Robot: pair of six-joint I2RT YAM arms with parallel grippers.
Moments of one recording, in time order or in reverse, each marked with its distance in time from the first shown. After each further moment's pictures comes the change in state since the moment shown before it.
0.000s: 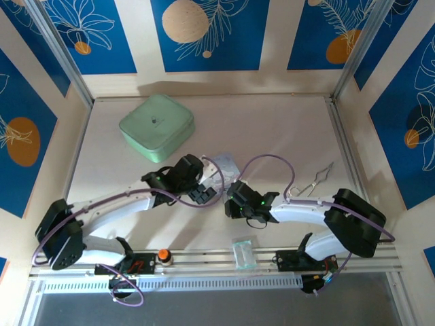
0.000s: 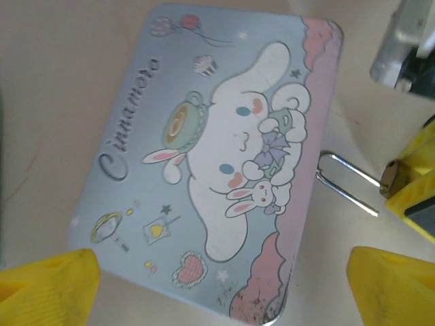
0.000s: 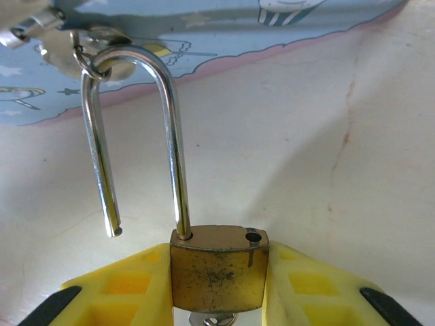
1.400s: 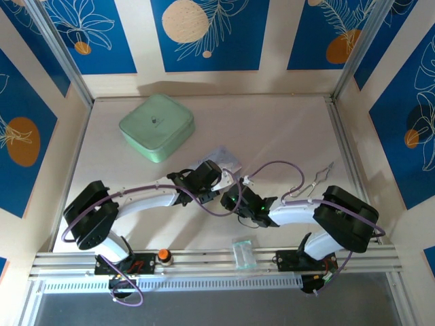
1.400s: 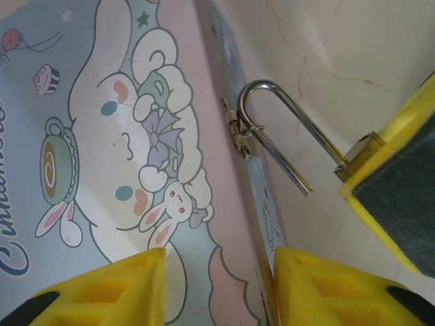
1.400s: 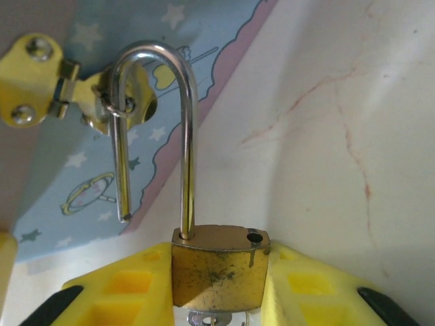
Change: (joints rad) left arm -0.065 0.217 0.030 0.097 -0.074 0.209; right arm -0.004 0.079 -0.079 0.365 0.097 0.446
